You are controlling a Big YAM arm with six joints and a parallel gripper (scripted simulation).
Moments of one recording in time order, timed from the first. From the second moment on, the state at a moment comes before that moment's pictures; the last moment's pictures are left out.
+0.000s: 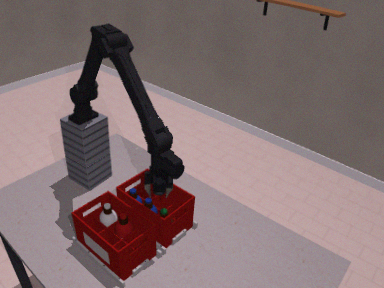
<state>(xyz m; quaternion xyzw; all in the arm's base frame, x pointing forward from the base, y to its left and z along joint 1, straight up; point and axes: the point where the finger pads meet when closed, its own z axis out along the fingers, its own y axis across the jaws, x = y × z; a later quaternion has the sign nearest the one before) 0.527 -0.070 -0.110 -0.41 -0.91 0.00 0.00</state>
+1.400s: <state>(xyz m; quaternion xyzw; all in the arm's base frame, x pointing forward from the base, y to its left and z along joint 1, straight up) 0.371 -0.179 -0.109 -0.42 -0.91 0.00 0.00</state>
